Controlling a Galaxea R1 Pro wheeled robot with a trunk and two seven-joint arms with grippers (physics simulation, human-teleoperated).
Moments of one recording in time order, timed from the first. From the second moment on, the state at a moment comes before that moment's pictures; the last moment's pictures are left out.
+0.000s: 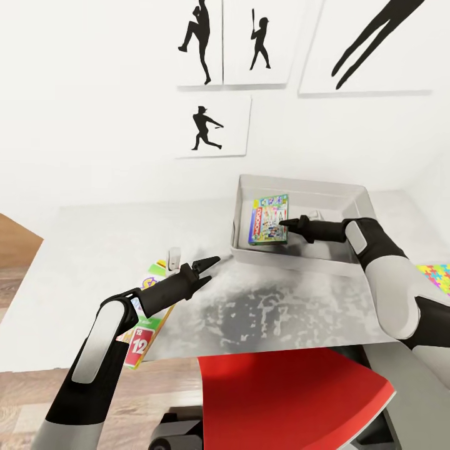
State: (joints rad) left arm -0.51 -0.04 -0.10 -1.61 1.39 0.86 0.15; right arm -1.34 -0.16 -0.32 -0.42 -0.09 0.90 0.76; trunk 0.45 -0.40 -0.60
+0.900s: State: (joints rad) left arm -0.51 -0.04 -0.10 -1.61 1.39 0.86 0.15; right arm -1.34 -0.16 -0.32 -0.43 -0.08 0.89 0.77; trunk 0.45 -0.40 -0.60
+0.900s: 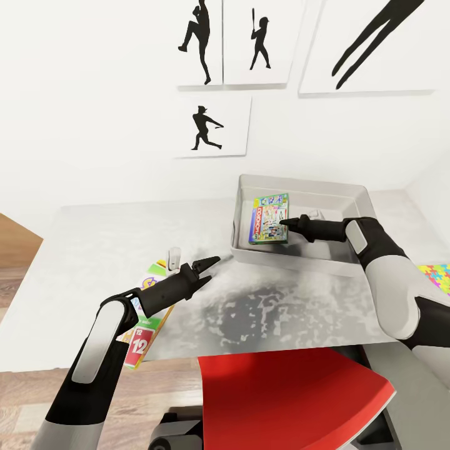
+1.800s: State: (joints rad) left arm -0.51 -0.04 -0.10 -1.61 1.39 0.86 0.15; right arm -1.34 -0.15 -0.32 -0.43 -0.08 0.89 0.76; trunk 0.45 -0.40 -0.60
